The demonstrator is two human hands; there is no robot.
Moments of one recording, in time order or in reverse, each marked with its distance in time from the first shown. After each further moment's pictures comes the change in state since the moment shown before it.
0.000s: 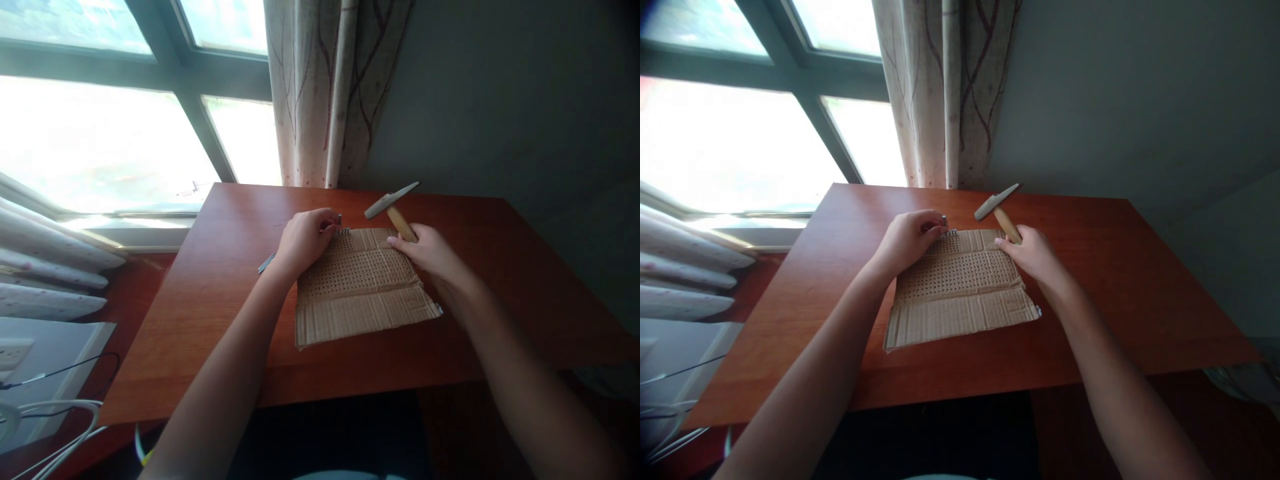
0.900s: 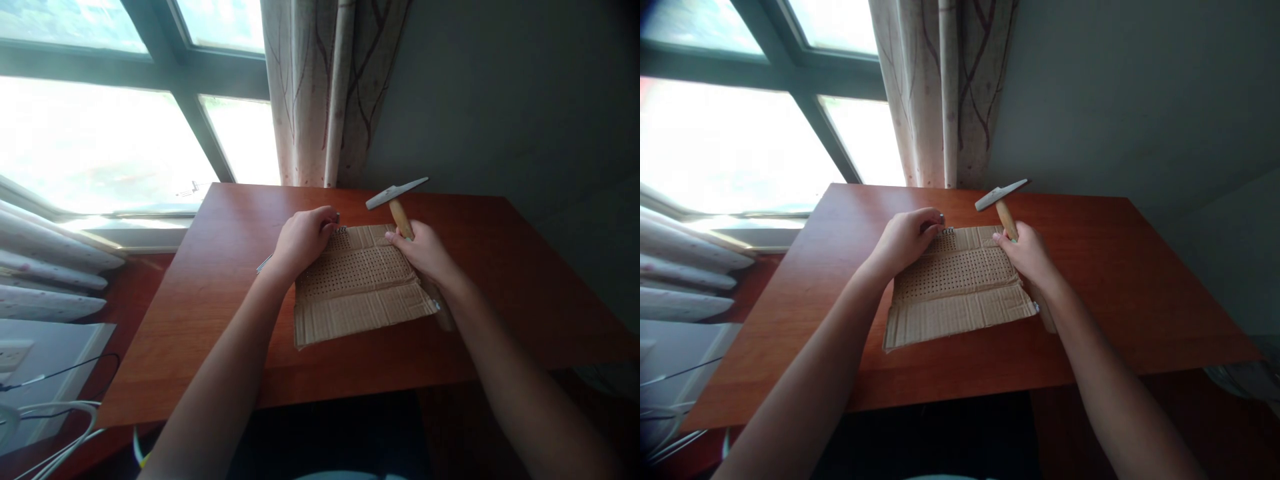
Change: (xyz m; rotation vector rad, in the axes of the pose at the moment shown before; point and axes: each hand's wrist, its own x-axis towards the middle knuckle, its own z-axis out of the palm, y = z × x) left_hand 0.001 0.003 -0.002 0.106 -0.020 0.028; right_hand 0.000 0.002 0.013 0.056 0.102 -0.034
